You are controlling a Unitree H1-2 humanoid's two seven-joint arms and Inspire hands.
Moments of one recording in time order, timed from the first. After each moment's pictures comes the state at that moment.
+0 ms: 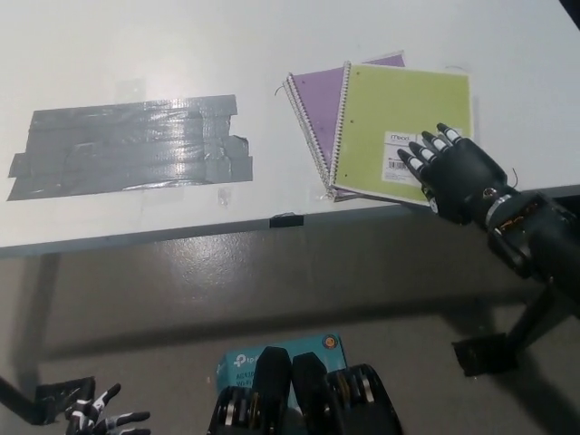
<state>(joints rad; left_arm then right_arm) 0.19 0.23 0.12 -0.03 -0.22 0.32 -0.20 -0.92 -0.48 0.96 0.72 -1.02 0.00 0.00</state>
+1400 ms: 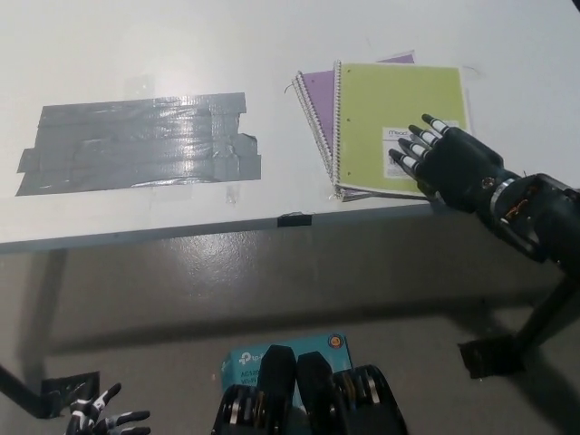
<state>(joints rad) 0.19 0.24 0.12 -0.04 -0.22 0.32 -0.20 -0.97 -0.51 0.96 0.76 -1.17 -0.15 -0.04</state>
